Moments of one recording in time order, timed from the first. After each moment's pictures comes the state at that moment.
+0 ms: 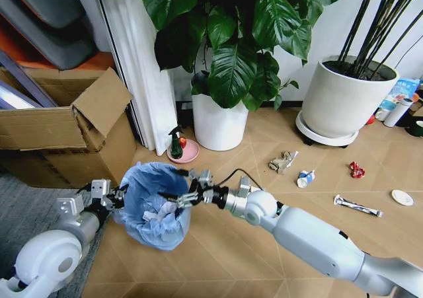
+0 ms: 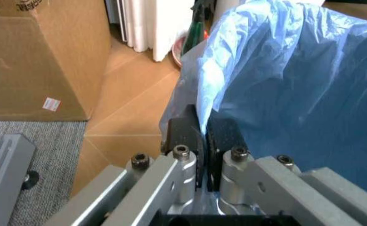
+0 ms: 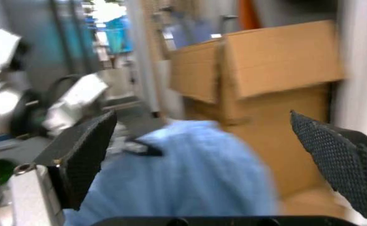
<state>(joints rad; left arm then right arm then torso) 1.49 -0.74 -0.58 -2.18 -1.01 0.45 -0.35 -0.60 1.00 -0.40 1.60 0.89 0.22 -0.50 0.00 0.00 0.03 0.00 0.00</state>
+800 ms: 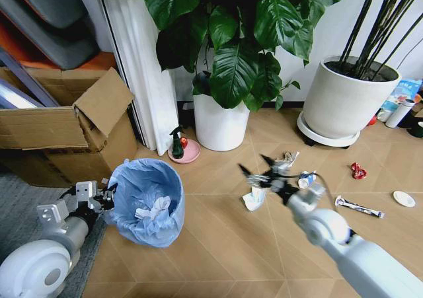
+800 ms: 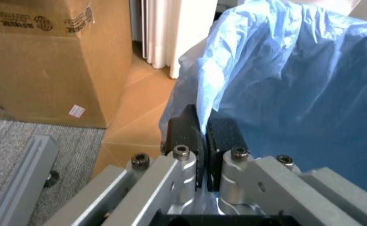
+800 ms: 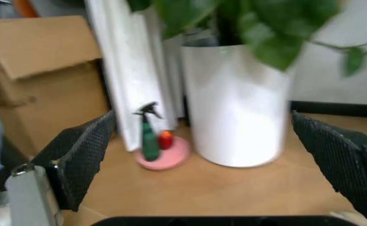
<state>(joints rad) 1.59 -0.83 -0.72 -2.26 -0.98 0.46 -0.36 -1.18 0.85 0.23 1.82 0.77 0.13 -0.18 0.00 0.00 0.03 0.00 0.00</state>
